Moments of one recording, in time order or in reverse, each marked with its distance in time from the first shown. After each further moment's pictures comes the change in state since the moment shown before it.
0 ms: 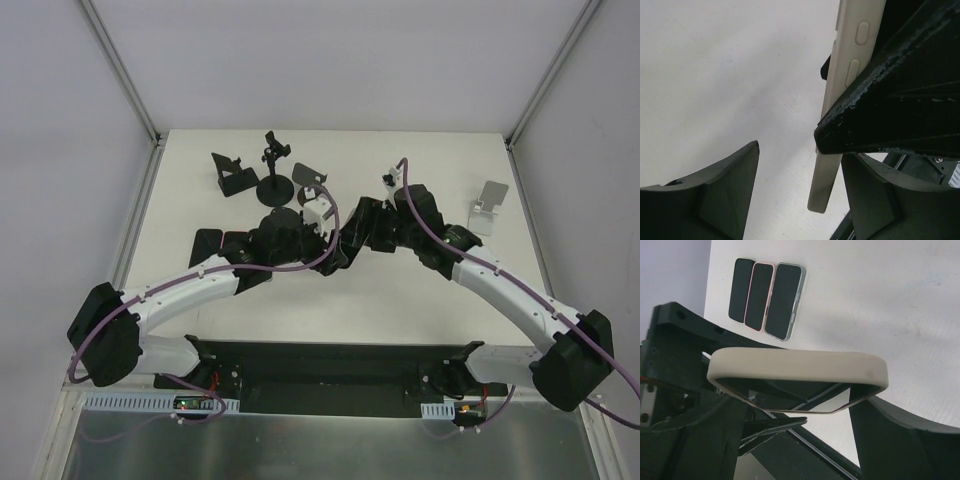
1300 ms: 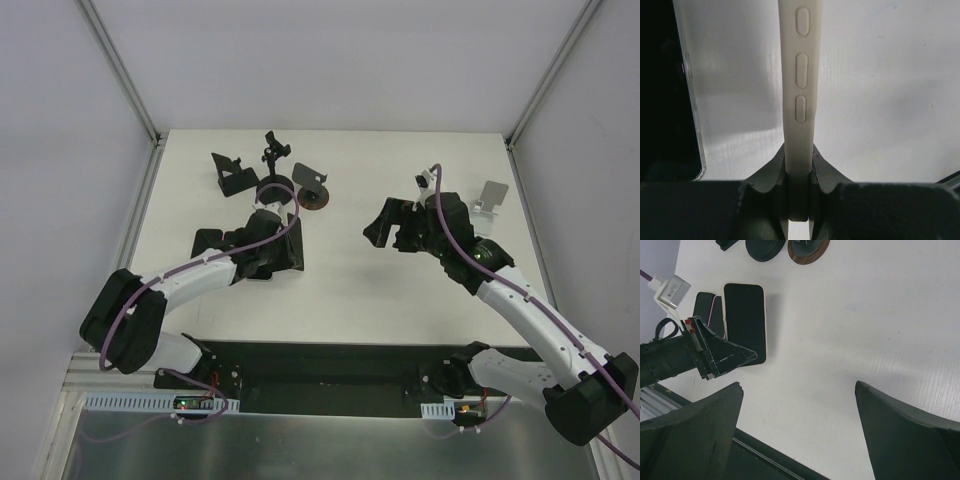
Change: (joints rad) left arm 0.226 0.087 -0.126 -0.115 -0.100 -0.428; right arm -0.091 -0.204 -0.068 -0.077 0.156 -0.149
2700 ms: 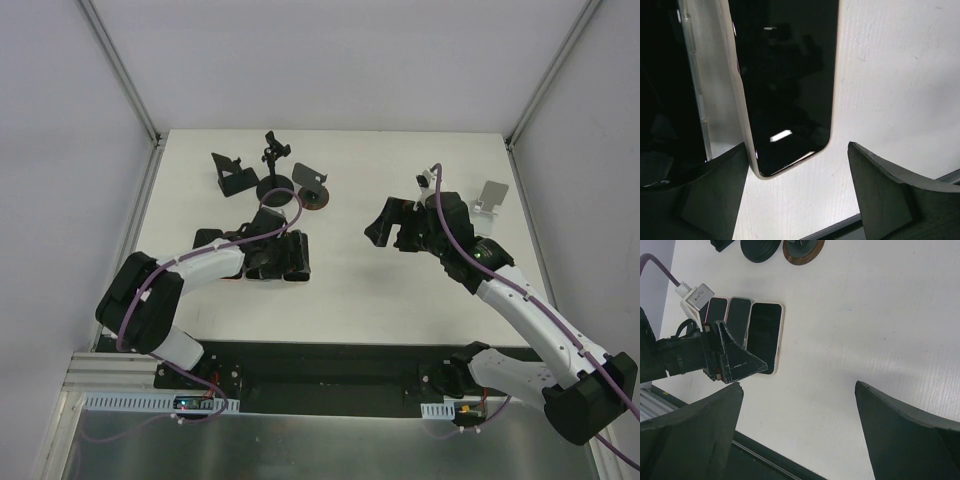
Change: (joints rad) left arm 0.040 0.157 0.064 -0.131 0.110 -0.024; right arm -0.011 0.005 0.000 -0.010 0.006 -0.005
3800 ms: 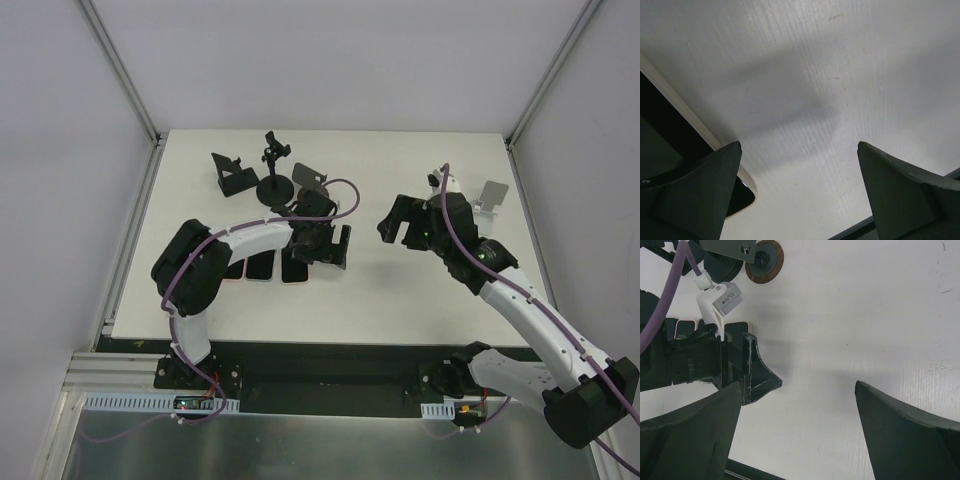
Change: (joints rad) left arm -0.158 0.342 0.447 -0.180 0.006 0.221; right arm -0.020 -0.018 0.000 -0.036 0.143 -0.016
